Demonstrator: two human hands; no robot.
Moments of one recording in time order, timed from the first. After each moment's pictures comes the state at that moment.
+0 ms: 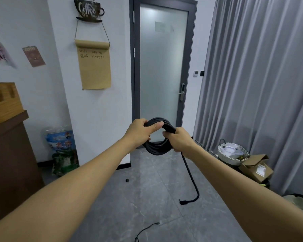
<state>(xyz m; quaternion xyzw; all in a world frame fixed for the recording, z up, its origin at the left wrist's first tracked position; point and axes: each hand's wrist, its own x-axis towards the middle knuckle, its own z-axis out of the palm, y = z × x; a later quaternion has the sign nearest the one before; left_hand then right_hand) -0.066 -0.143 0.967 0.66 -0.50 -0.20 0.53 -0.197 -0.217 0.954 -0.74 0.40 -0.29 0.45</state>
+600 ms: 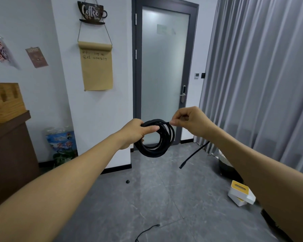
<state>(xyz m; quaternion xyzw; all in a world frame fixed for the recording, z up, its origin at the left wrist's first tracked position) -0.048 -0.125 0.983 0.67 -0.51 -0.29 0.47 -0.229 -0.229 1.010 -0.88 0.24 -0.31 0.26</state>
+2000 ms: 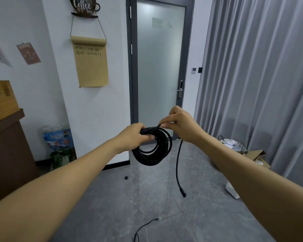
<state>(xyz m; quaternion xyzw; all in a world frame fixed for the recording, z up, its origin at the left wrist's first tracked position) -0.053 -0.130 0.960 0.71 -0.57 -0.19 0.36 -0.219 -0.226 0.982 -0.91 0.22 -0.32 0.13</state>
